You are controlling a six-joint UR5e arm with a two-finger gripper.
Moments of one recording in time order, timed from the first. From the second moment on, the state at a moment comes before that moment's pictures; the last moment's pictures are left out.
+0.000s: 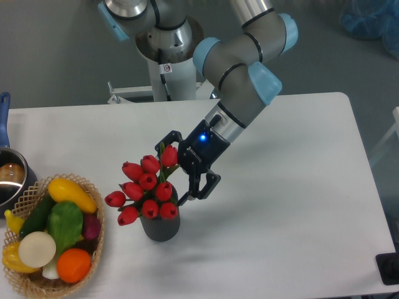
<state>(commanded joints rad) 2.56 -1.85 -1.85 -0.89 0.58 1.39</state>
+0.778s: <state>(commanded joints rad) 2.53 -1.88 -1.84 -0.88 0.56 1.39</state>
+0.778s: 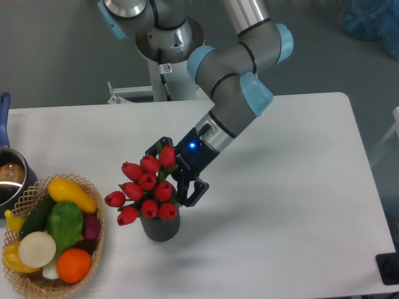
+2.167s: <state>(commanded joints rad) 2.55 -1.88 -1.85 -0.88 0.52 1.40</state>
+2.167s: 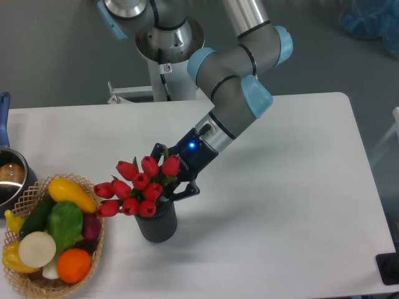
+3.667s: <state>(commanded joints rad) 2.62 -1.75 -1.84 -0.88 0.32 1.29</state>
